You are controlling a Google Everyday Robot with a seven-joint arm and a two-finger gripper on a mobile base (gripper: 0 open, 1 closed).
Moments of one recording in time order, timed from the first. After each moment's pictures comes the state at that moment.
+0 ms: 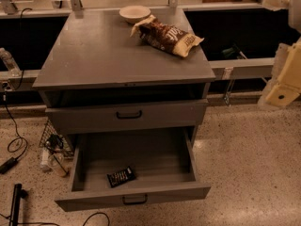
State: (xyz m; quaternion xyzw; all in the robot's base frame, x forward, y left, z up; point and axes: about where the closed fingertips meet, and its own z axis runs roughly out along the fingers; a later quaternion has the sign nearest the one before) arm 0.420 -0.187 1.055 -0.61 0.75 -0.11 0.25
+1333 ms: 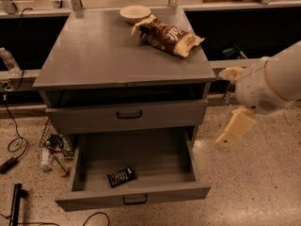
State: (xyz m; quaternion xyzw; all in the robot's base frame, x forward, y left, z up) arm 0.456 -0.160 0.897 -0.60 0.75 0.04 0.29
